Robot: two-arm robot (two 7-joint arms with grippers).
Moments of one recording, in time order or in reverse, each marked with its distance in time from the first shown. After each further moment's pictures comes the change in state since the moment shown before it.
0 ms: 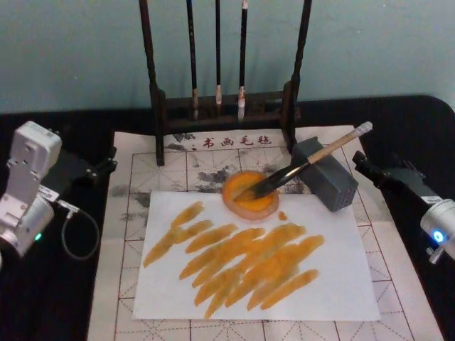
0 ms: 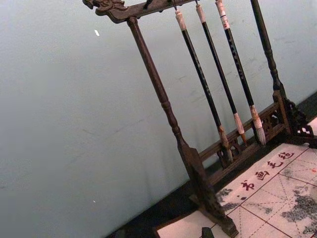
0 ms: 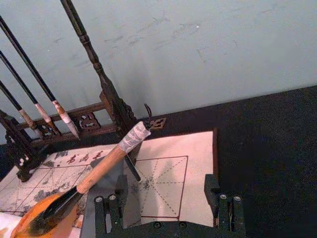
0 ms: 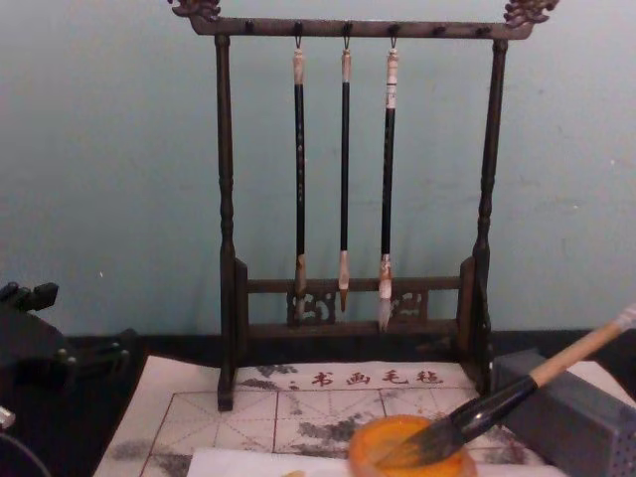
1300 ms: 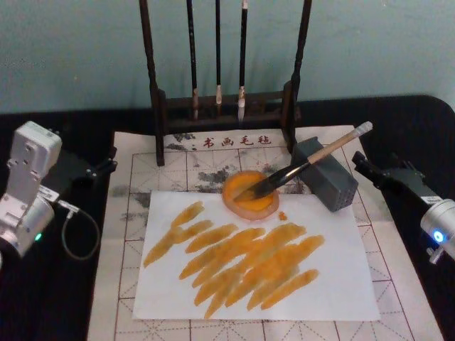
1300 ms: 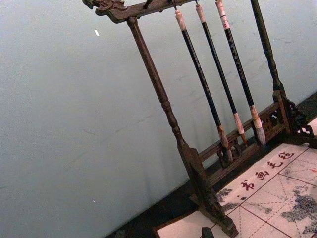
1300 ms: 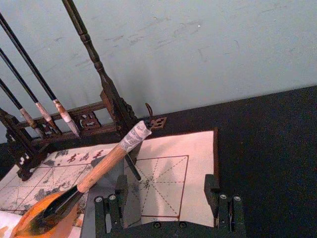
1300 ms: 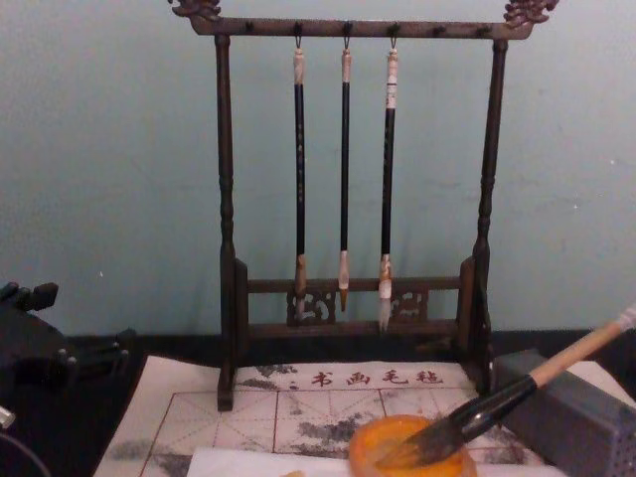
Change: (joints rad) left arm 0.000 0.000 0.000 0.000 0.000 0.000 0.000; right arm 0.001 0.003 -0.004 -0.001 0.000 0.002 0.001
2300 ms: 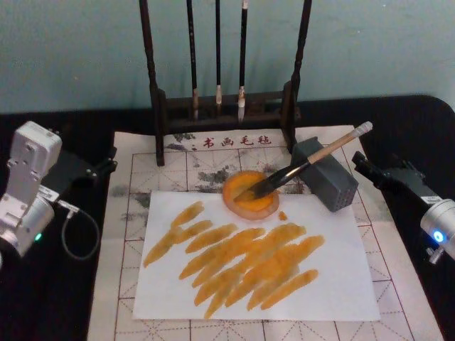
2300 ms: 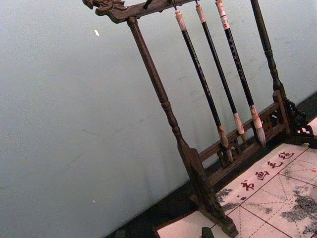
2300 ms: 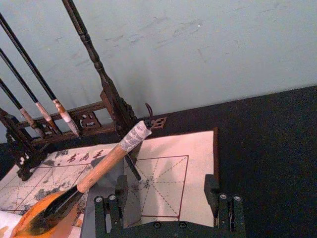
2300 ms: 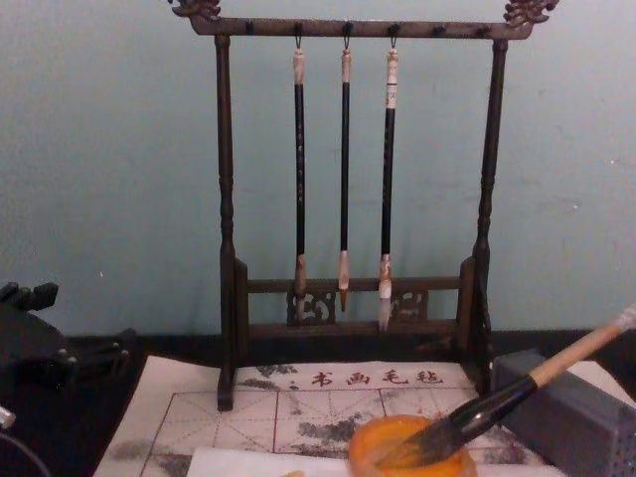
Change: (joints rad) left arm 0.000 0.000 0.000 0.000 0.000 0.000 0.000; right arm 0.000 0.000 0.000 0.000 0.000 0.000 0.000
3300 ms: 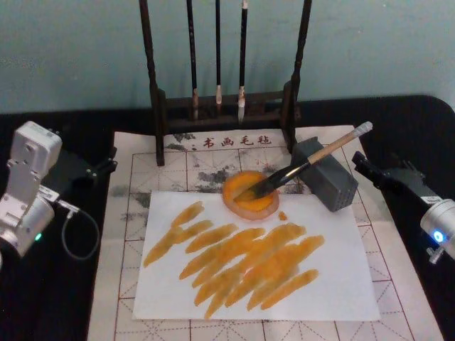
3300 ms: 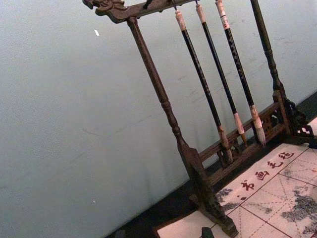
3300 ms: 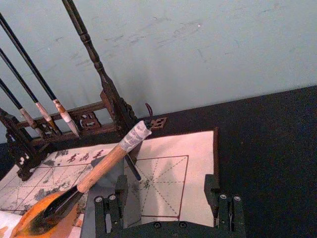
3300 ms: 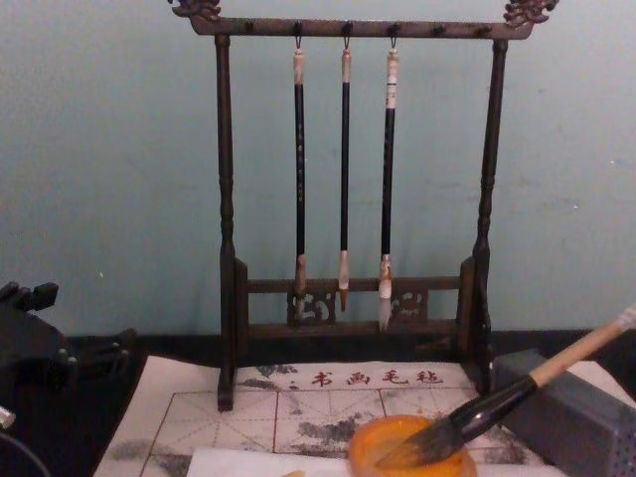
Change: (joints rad) left arm 0.000 0.000 0.000 0.000 0.000 0.000 0.000; right arm 0.000 0.000 0.000 0.000 0.000 0.000 0.000
